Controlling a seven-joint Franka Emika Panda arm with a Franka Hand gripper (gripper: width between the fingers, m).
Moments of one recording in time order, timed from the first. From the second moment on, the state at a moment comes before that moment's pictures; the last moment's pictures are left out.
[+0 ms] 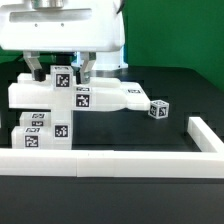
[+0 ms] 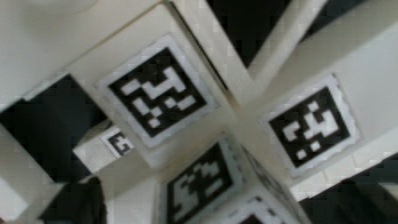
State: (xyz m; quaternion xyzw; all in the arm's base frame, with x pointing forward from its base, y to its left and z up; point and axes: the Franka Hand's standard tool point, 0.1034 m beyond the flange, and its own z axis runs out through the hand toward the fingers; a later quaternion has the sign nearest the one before) arm 0.586 -0.095 0.108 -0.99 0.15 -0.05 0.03
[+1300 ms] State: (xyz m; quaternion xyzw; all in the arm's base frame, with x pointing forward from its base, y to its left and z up) arm 0.589 -0.094 0.110 -1.00 0.02 -0.05 0.01
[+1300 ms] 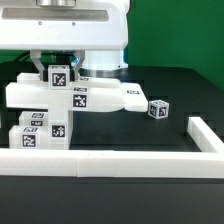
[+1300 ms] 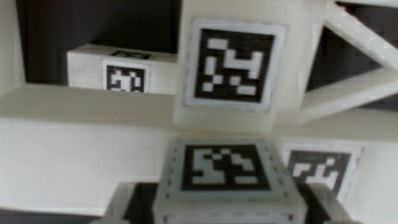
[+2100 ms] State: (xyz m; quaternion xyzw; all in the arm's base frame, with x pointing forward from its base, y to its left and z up) arm 0.589 -0.090 0.109 -0.95 0.32 -0.05 0.02
